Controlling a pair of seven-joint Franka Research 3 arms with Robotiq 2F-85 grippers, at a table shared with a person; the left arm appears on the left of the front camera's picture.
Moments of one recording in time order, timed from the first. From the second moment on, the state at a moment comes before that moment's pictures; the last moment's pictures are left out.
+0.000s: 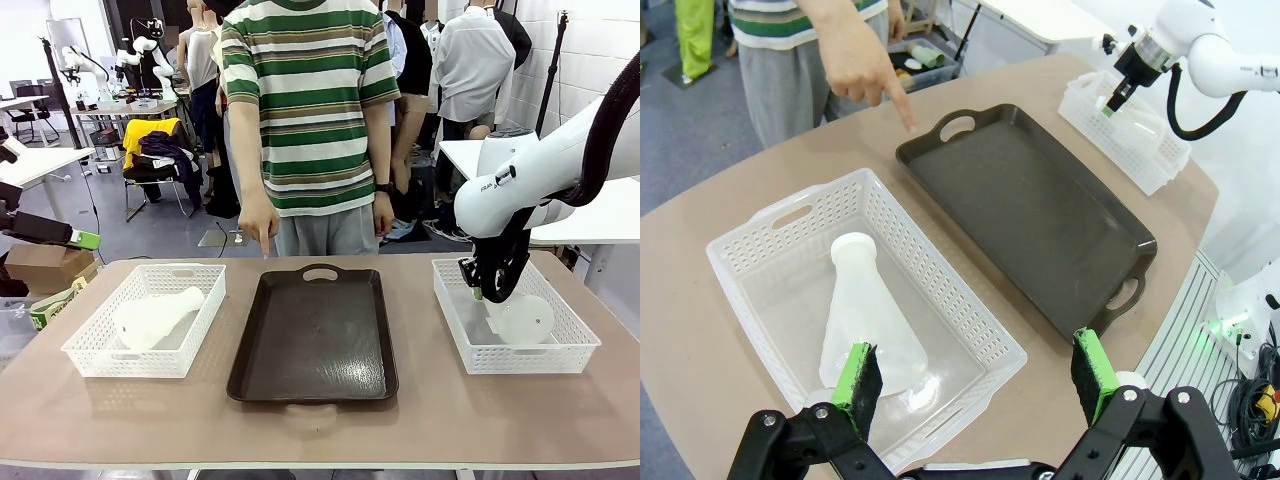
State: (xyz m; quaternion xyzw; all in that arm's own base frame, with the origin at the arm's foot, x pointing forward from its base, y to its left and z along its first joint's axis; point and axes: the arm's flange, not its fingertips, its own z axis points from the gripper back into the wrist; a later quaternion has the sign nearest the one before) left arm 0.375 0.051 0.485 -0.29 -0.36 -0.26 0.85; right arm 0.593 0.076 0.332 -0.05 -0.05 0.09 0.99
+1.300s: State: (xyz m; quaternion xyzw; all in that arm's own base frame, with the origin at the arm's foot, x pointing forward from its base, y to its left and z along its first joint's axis) left arm 0.375 0.051 0.485 -0.29 -0.36 -0.26 0.85; right arm 0.587 0.069 0.342 -0.06 -0.02 0.07 1.00
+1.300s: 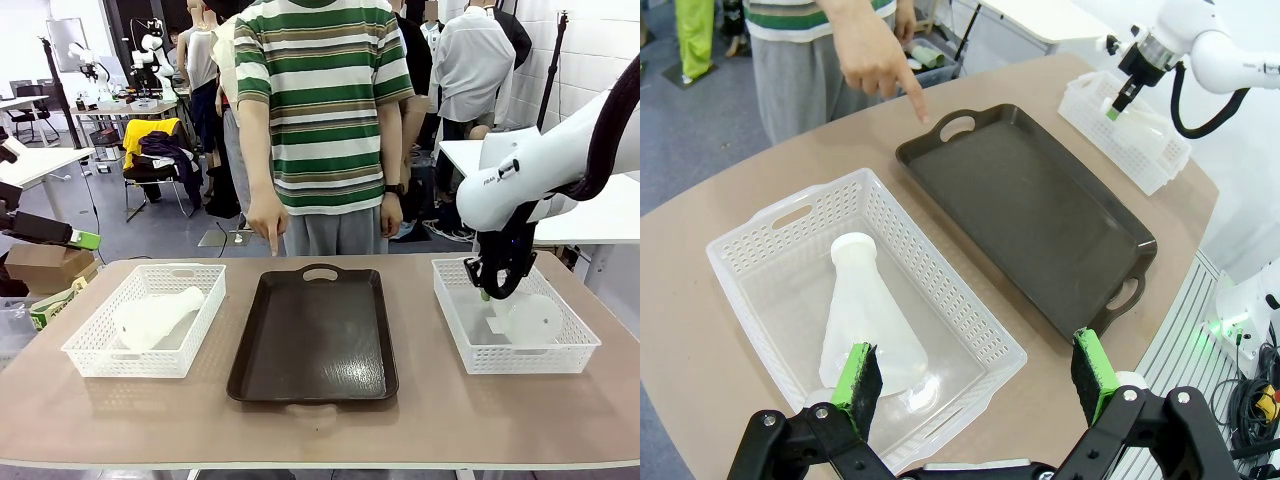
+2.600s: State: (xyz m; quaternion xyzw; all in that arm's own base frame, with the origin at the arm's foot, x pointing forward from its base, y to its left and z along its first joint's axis) left arm 0.375 0.050 0.486 -0.28 -0.36 -0.26 0.85; right arm 0.494 0.299 0.575 0.01 -0.15 0.16 0.98
